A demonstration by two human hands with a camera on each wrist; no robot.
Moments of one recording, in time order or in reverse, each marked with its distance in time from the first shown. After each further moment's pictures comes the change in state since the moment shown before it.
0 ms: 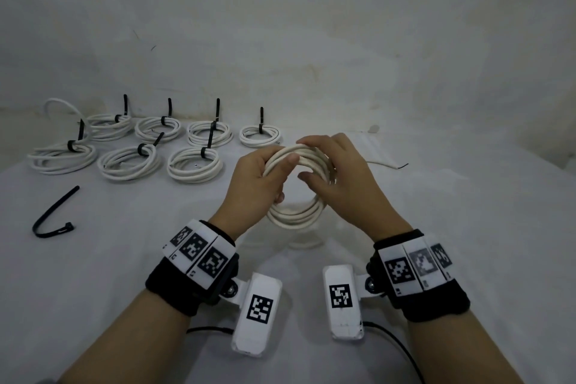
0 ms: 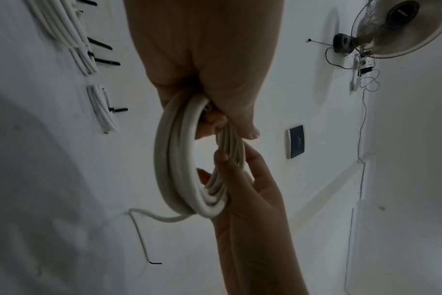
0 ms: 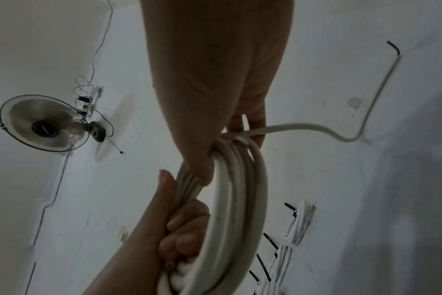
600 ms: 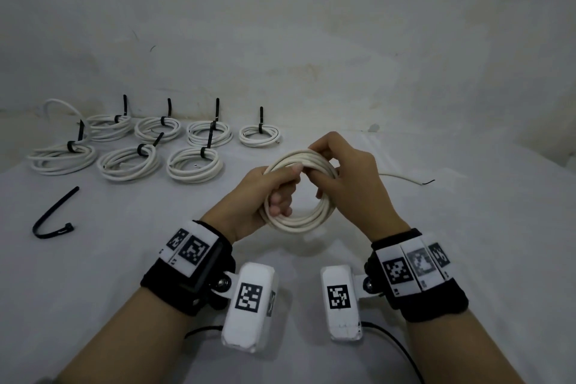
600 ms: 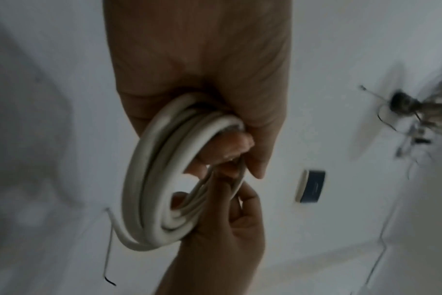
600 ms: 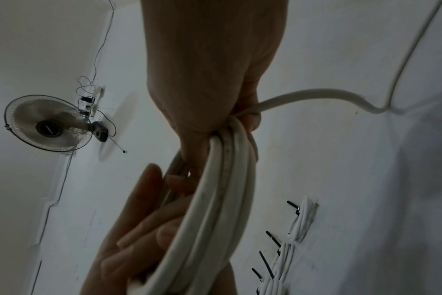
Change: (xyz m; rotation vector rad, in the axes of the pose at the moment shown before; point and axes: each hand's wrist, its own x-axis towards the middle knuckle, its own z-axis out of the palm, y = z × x) left_hand -0.006 0.009 -0.003 -0.319 -0.244 -0.436; right_hand -0.003 -0.010 -0.004 0.062 0.068 0.009
